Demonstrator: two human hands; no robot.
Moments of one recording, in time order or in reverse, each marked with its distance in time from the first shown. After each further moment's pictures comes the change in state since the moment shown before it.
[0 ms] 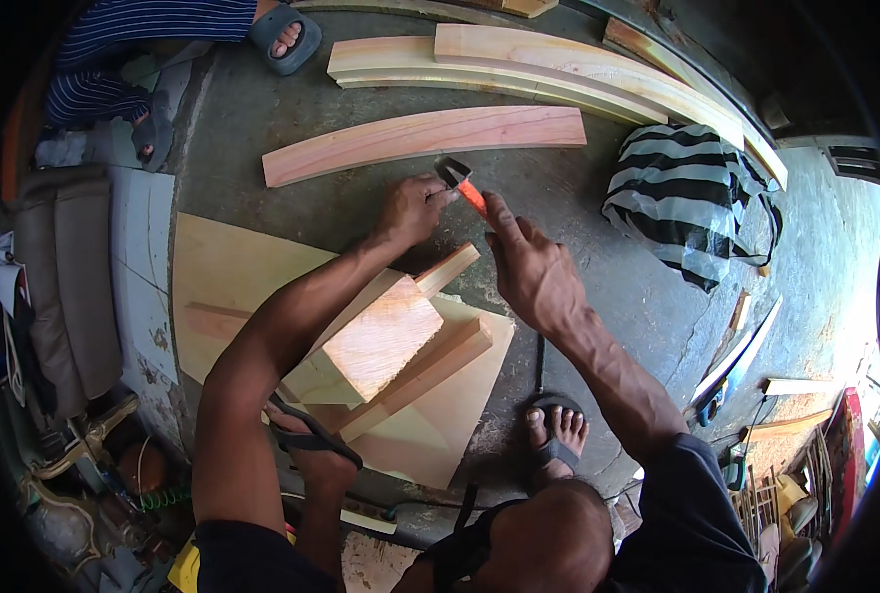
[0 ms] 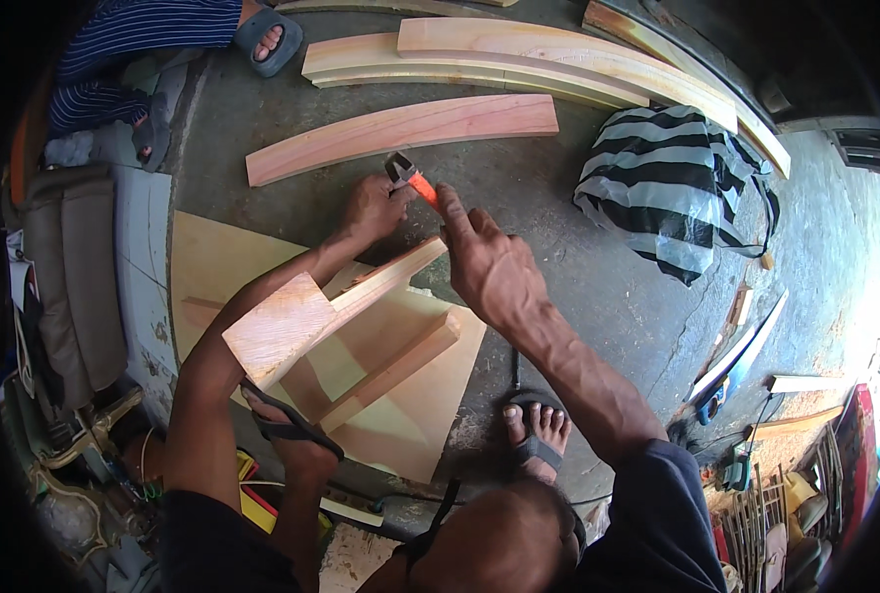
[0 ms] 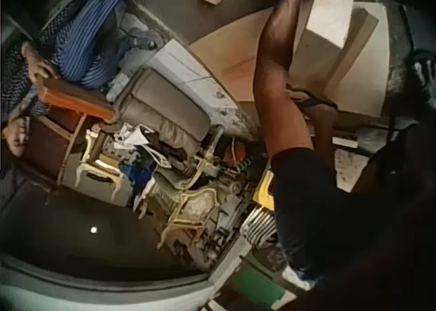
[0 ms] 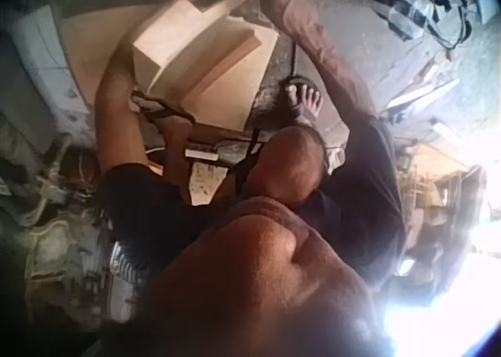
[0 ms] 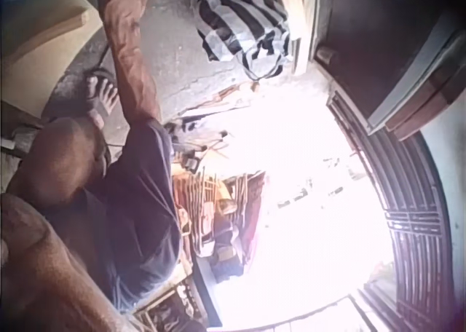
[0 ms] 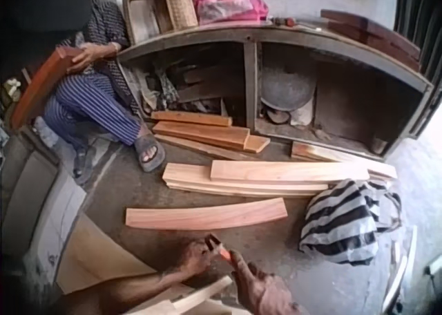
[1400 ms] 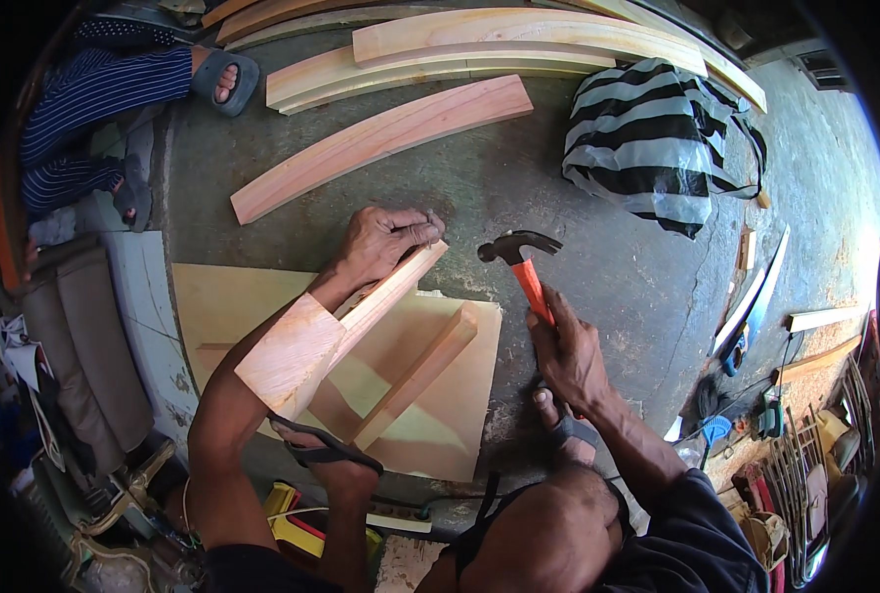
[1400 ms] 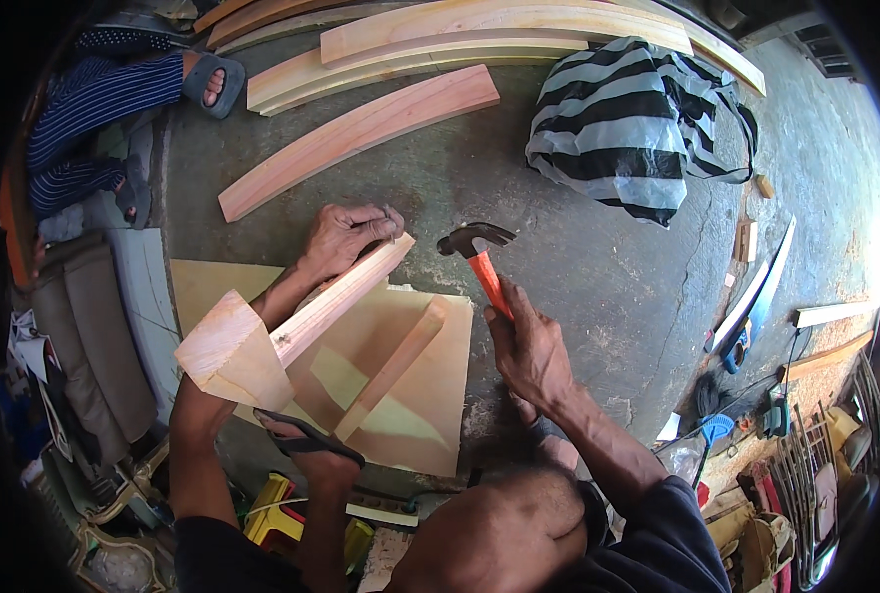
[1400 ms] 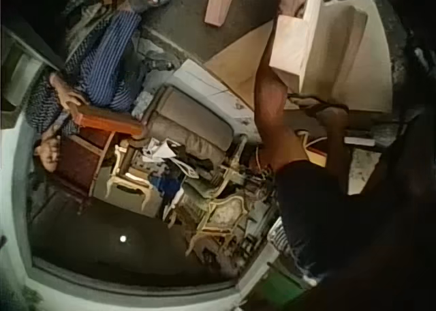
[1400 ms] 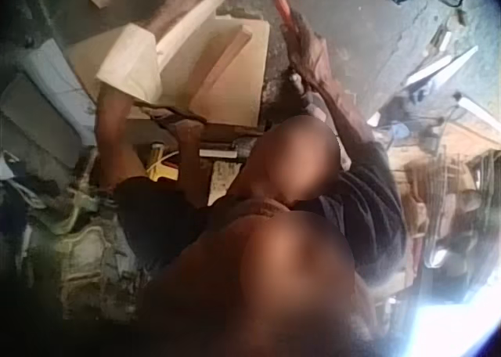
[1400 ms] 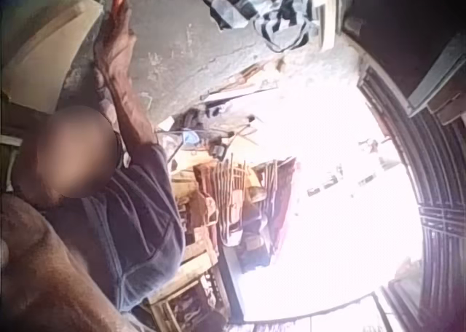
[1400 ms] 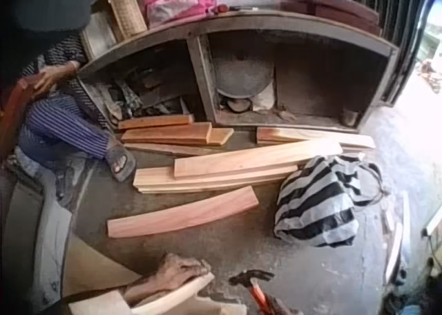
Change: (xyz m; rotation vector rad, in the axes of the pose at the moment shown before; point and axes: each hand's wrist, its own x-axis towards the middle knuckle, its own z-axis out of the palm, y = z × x) left_hand -0.023 0.026 -0.017 -0.314 -0.362 0.087; right_hand -0.130 0.024 -0.001 0.531 0.052 0.407
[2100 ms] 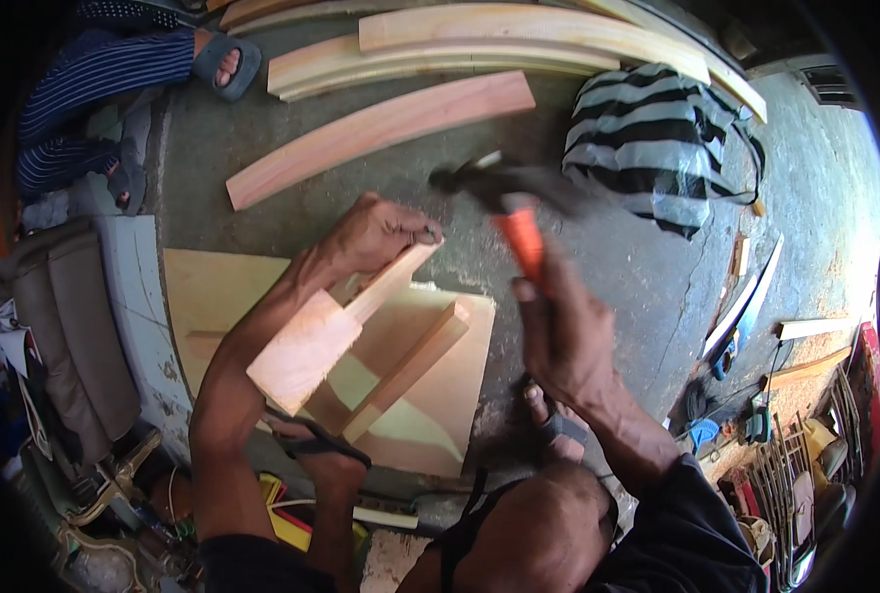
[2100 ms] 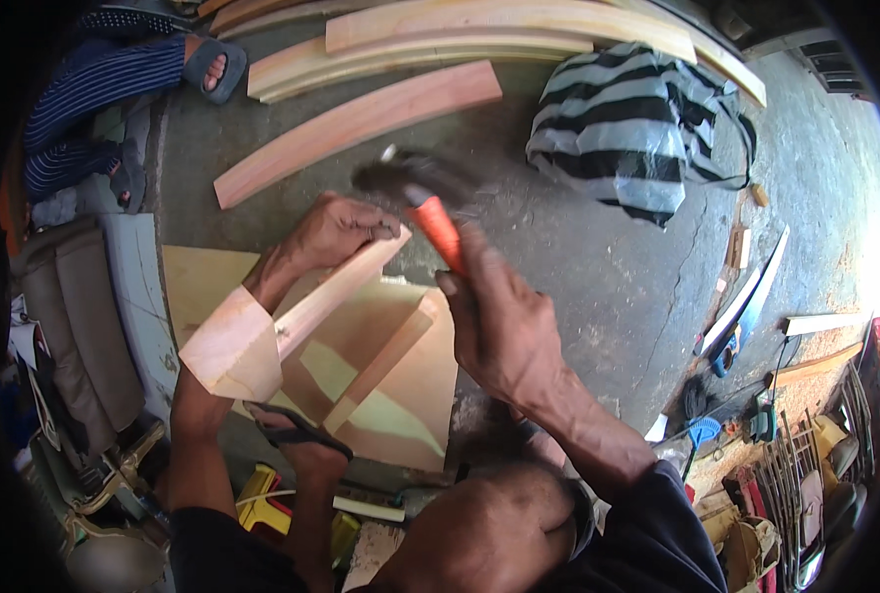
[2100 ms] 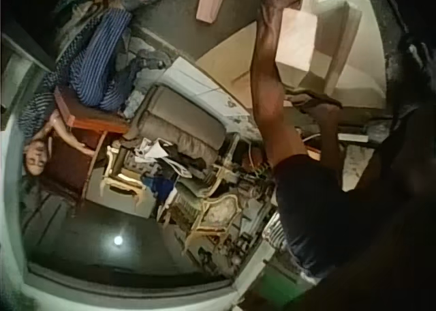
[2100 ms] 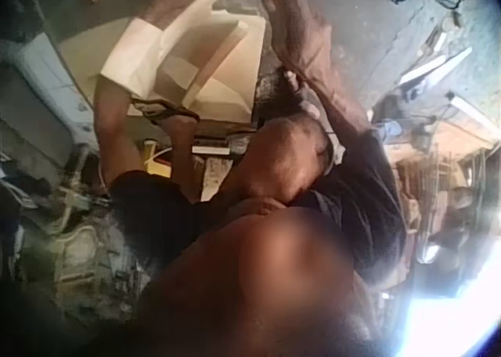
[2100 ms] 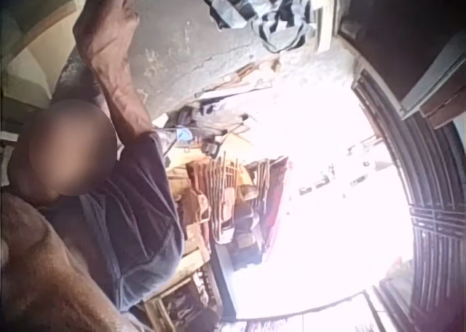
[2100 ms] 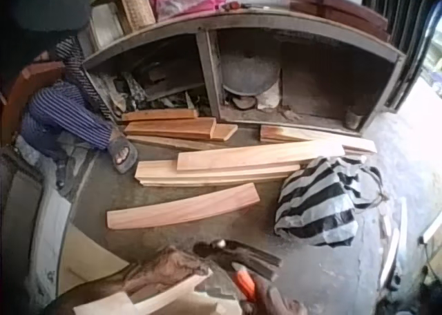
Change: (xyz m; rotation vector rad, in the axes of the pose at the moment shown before) left_hand -0.007 0.033 -0.014 0.261 -0.144 0.124; right_hand 0.020 -0.068 -0.006 -0.124 0.179 -0.378
